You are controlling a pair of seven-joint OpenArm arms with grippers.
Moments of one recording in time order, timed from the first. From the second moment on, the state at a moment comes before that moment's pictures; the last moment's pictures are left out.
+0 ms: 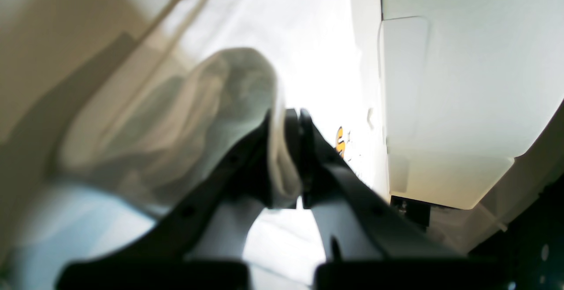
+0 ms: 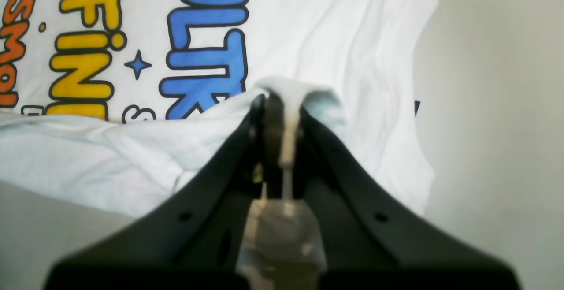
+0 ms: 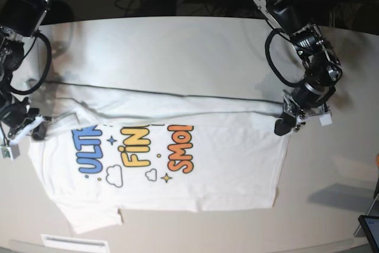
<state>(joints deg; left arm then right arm) -9.2 -3.9 -42.7 71.6 -57.6 -9.7 57.1 7.7 17.6 26.6 87.6 28.6 25.8 -62.1</state>
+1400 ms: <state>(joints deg) -20.6 -10.3 -45.0 66.8 -51.8 -10.0 56.8 7.7 20.2 18.5 80.6 19.6 25.6 -38.4</state>
